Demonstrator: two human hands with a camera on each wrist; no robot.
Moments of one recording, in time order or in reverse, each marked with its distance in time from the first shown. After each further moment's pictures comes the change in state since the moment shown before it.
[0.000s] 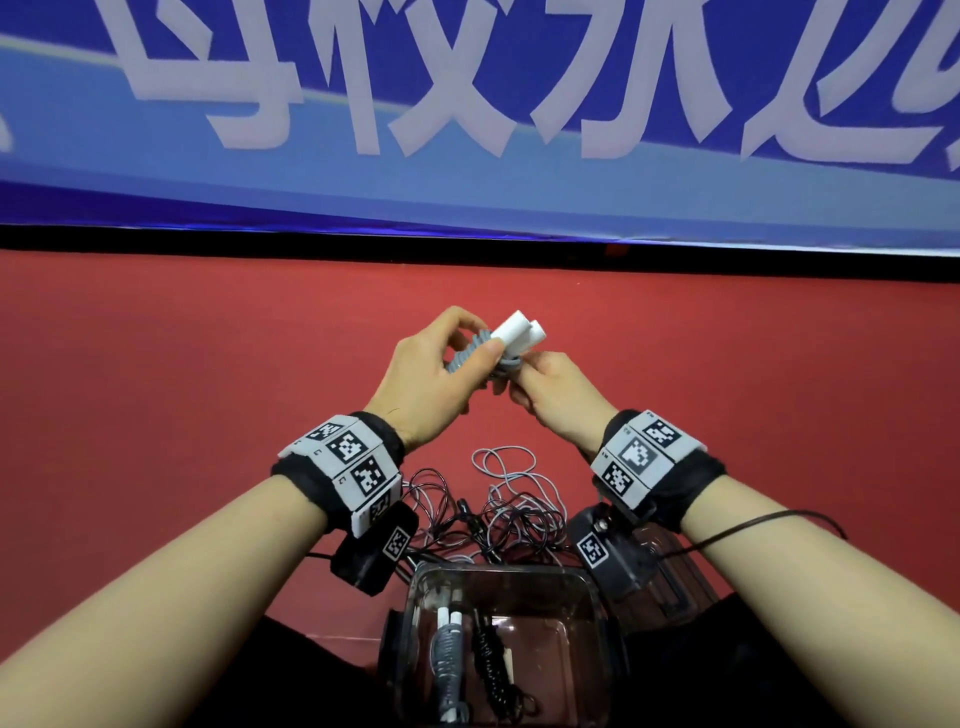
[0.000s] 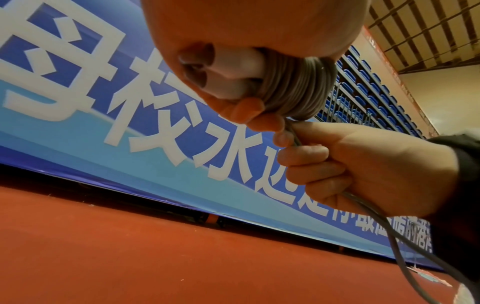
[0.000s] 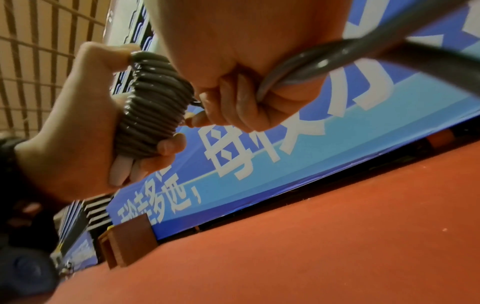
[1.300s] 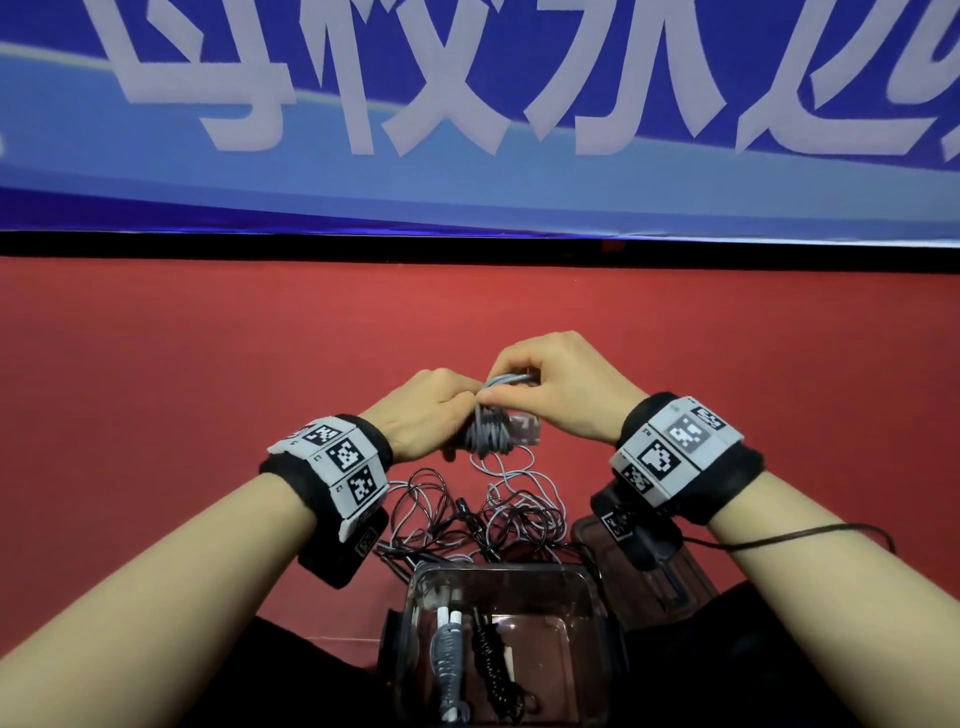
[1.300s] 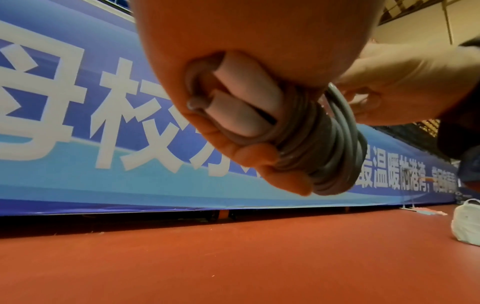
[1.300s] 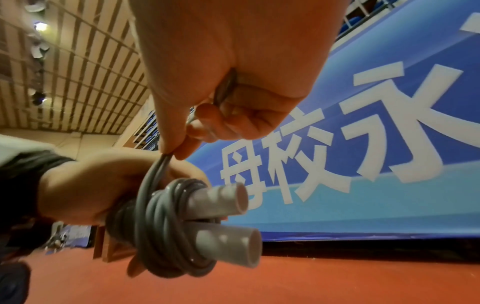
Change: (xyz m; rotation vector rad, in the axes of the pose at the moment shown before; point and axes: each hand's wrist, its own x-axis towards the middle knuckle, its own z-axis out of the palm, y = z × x) left_hand -0.001 -0.009 -0.002 0.311 -0.483 -0.172; right_hand -0.013 -0.023 -0.024 -0.472 -0.073 -0.321
